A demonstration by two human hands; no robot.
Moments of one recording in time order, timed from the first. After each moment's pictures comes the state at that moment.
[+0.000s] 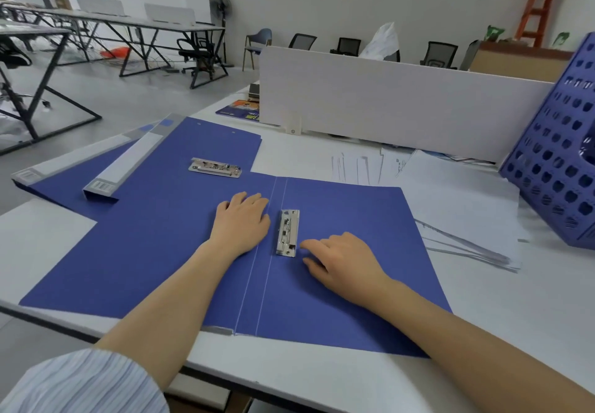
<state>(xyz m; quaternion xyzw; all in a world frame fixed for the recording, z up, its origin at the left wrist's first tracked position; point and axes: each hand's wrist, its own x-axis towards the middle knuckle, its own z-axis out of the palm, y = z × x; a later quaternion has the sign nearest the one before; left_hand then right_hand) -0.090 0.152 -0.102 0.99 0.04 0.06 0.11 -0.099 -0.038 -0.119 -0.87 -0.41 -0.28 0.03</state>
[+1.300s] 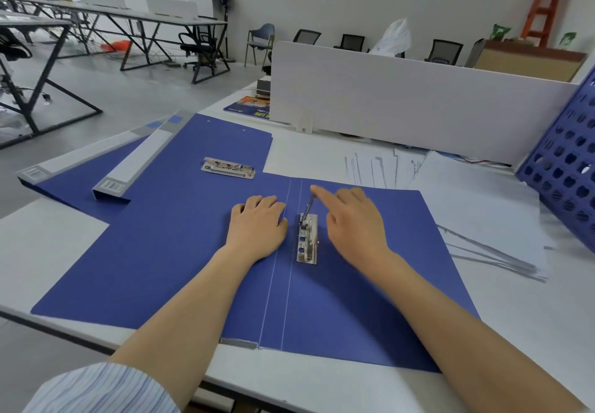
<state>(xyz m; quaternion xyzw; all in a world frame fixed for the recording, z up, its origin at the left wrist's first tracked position) -0.091 0.156 -0.104 0.99 0.02 0.06 0.12 -0.068 -0.002 -0.092 -0.90 -0.28 -0.33 0.10</state>
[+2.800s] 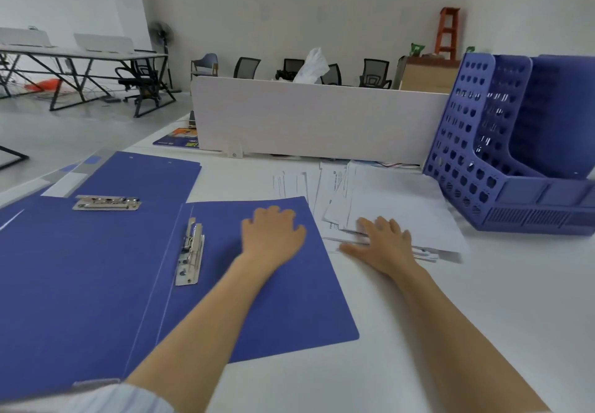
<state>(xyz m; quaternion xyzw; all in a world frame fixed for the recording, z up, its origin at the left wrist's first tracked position) -0.082 0.016 -0.057 0.99 0.00 0.08 0.15 -0.058 -0.180 -0.095 -1.00 0.01 0.00 0.10</state>
